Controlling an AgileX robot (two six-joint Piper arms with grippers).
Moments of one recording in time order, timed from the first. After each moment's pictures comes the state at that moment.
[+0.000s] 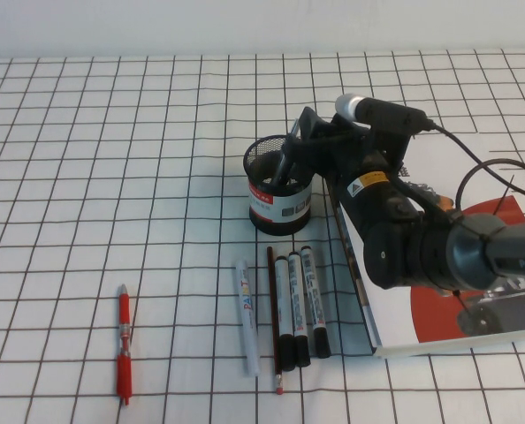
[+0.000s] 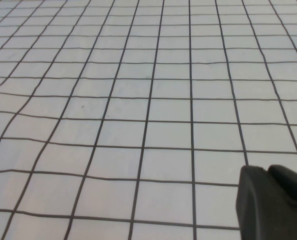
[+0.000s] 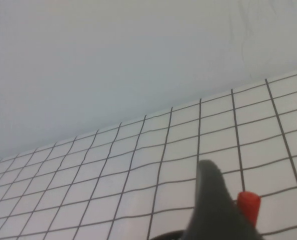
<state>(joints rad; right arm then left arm) 0.65 2.05 -1.16 0.45 -0.81 0.18 0.09 -0.01 0.03 -0.07 0.38 0.12</state>
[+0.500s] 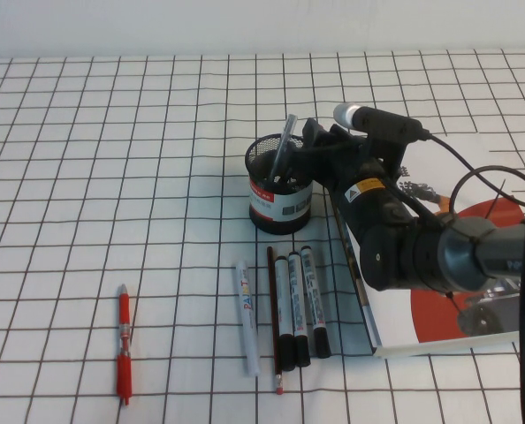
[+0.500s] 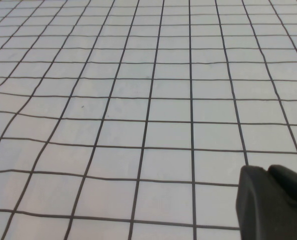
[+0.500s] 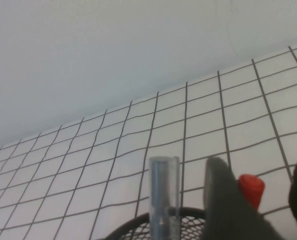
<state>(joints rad) 0.65 2.08 -1.18 0.48 -0.78 0.18 0.09 -0.01 0.03 -0.07 0.38 0.12</state>
